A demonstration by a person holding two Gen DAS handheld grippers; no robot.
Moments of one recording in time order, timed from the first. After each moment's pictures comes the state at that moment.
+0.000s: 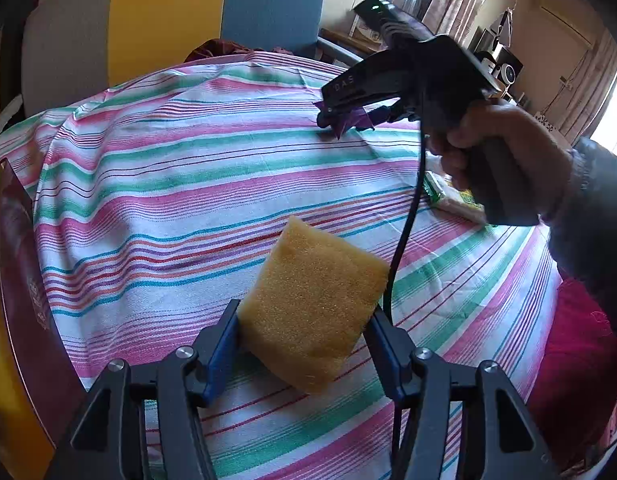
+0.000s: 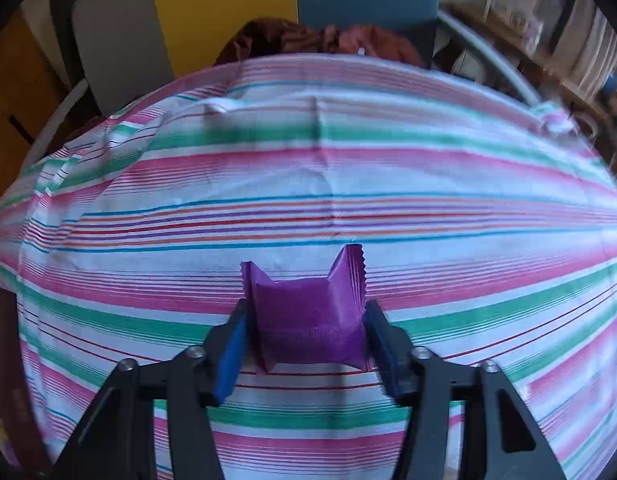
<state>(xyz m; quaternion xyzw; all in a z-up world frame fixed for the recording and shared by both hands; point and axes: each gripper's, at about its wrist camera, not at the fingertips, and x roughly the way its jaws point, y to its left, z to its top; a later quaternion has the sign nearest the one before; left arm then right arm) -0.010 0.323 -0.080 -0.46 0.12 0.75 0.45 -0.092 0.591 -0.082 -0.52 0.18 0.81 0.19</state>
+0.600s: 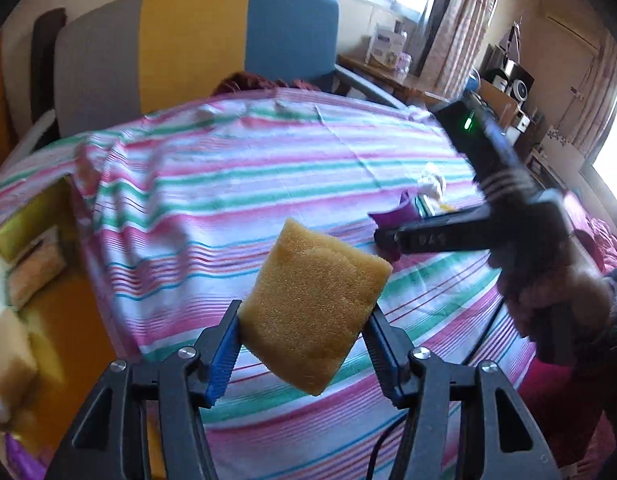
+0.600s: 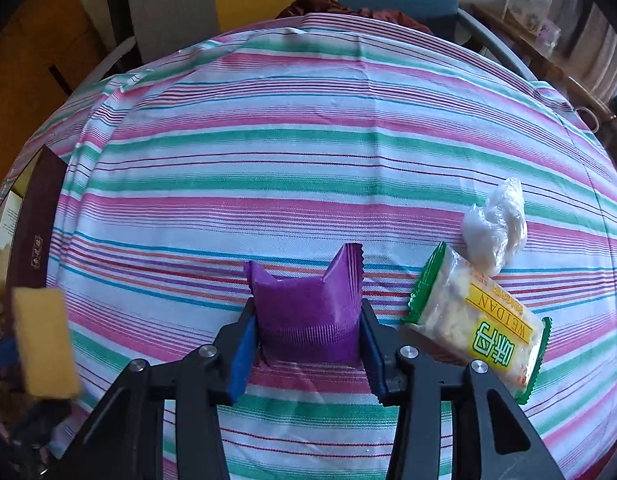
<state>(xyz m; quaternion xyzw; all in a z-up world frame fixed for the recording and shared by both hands) 0.011 0.284 -0.030 -0.42 0.12 0.80 0.41 0.018 0.506 -0.092 -0.54 0.15 0.81 0.16</state>
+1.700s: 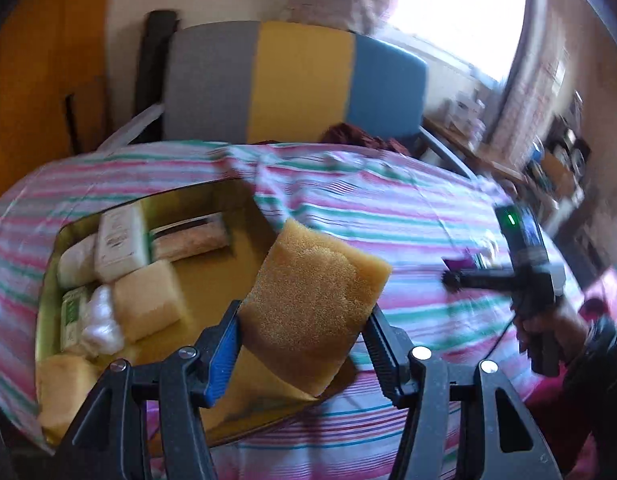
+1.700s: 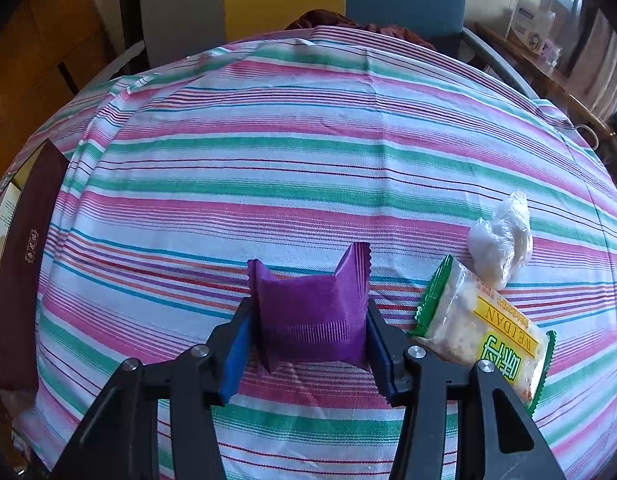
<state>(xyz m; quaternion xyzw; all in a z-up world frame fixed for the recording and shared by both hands) 0.001 0.144 0.021 -0.40 0.02 0.87 0.28 0.020 0.506 -0.091 -0.52 0.12 0.83 0.16</state>
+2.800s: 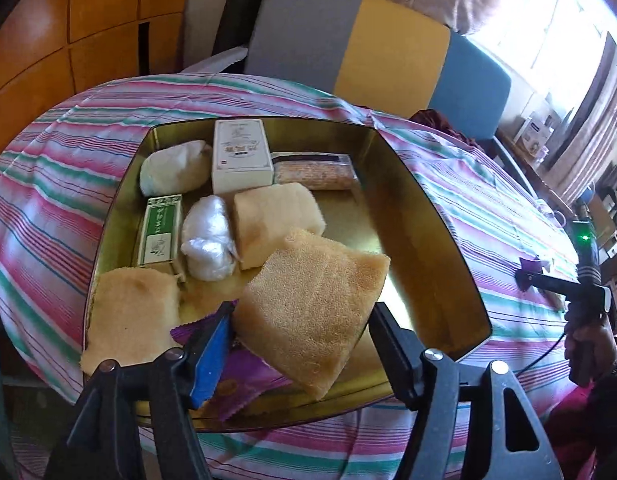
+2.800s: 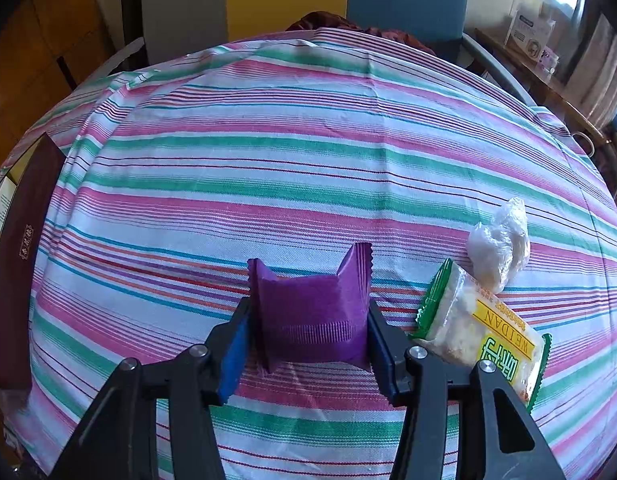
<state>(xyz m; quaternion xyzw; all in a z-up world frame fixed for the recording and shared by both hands) -0.025 0.064 -0.032 -0.47 -0.02 0.86 0.19 0.019 0.501 -0.091 -0.52 0.10 0.83 0.17</state>
